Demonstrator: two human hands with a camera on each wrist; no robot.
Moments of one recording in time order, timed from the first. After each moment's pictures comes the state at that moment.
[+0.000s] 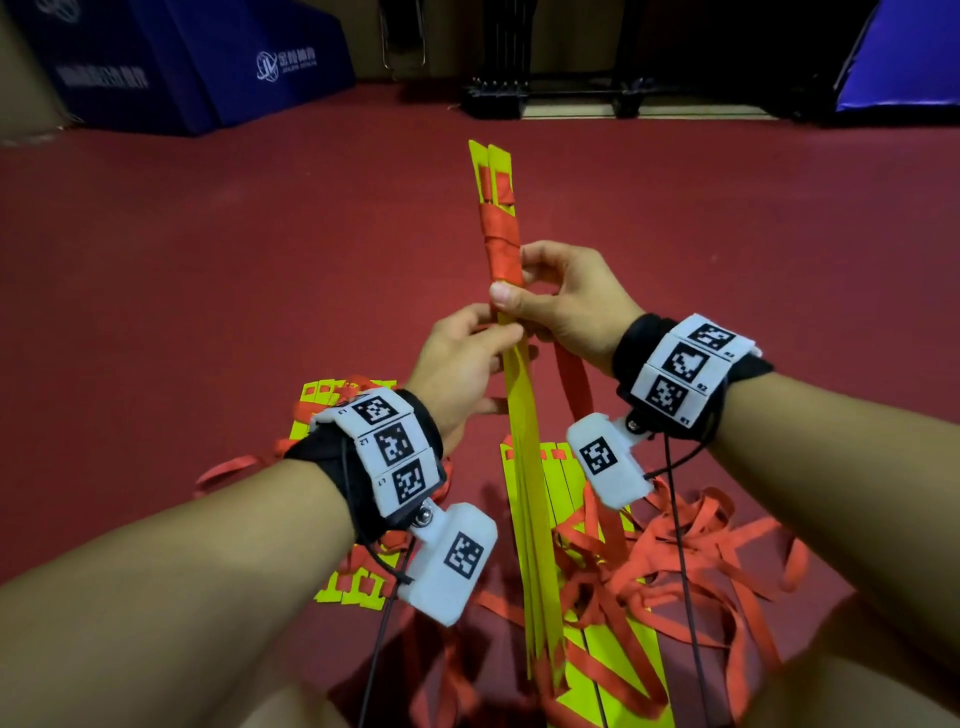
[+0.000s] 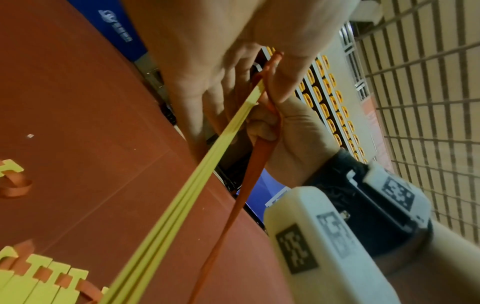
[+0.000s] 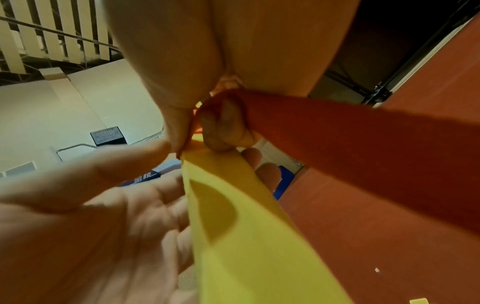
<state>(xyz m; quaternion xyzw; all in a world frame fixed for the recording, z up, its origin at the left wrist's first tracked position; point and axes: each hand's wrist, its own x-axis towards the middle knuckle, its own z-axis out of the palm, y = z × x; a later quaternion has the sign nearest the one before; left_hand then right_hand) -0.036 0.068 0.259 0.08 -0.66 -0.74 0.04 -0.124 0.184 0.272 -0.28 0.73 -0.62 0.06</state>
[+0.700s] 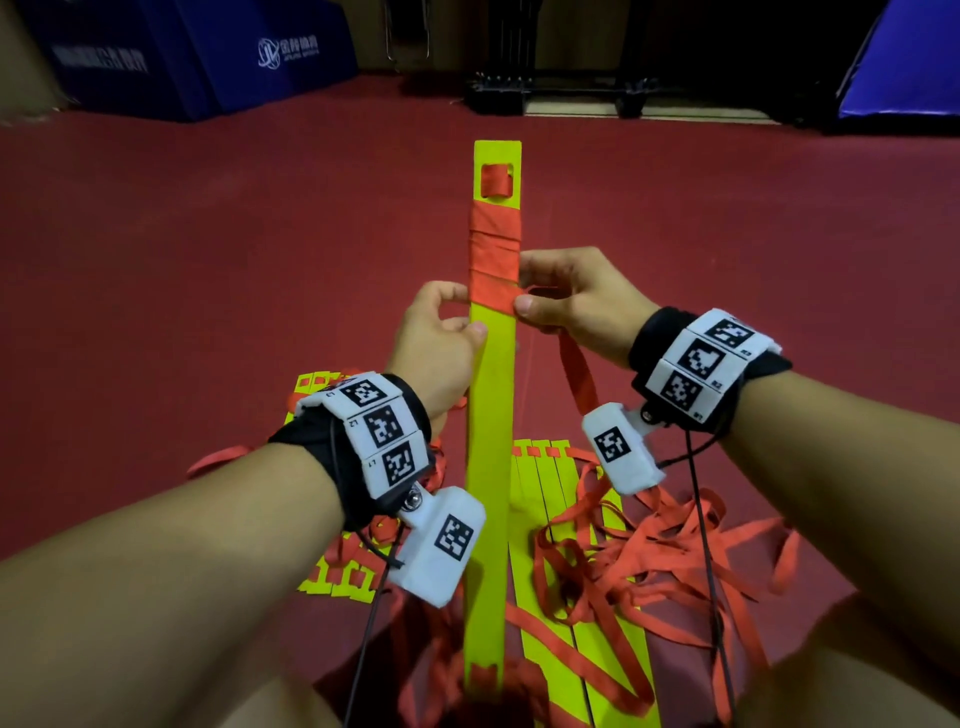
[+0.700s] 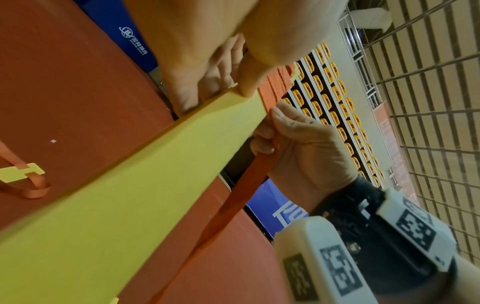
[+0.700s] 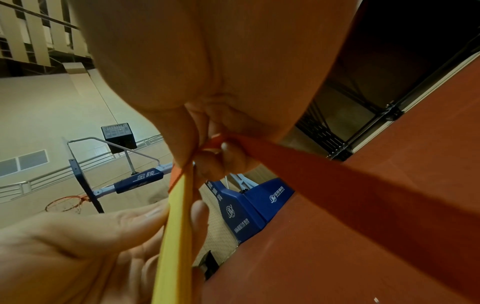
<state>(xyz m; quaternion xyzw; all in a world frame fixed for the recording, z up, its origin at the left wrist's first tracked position) -0.046 0.056 0.248 0.12 -0.71 -0.69 0.13 -0.134 0.200 0.273 -0.38 0.75 -0.53 0.11</state>
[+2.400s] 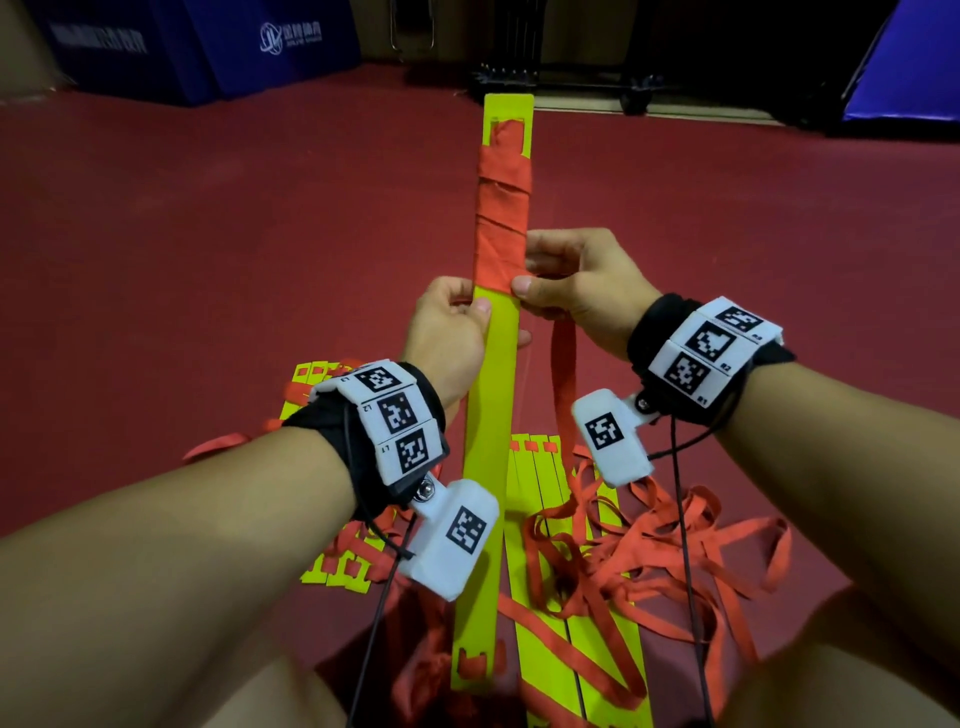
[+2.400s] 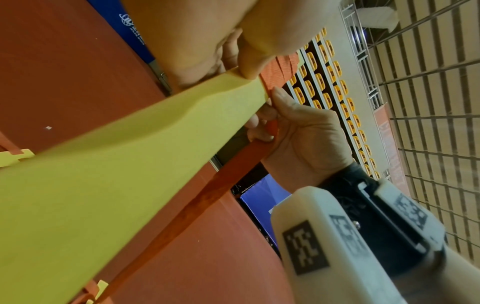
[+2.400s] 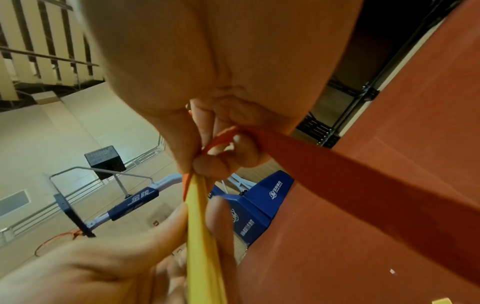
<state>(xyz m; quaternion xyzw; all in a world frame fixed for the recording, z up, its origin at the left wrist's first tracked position) -0.044 0.067 0.255 0.12 -0.66 -0.72 0.14 -0.135 0.190 0.273 -0.32 0.69 -0.63 0.12</state>
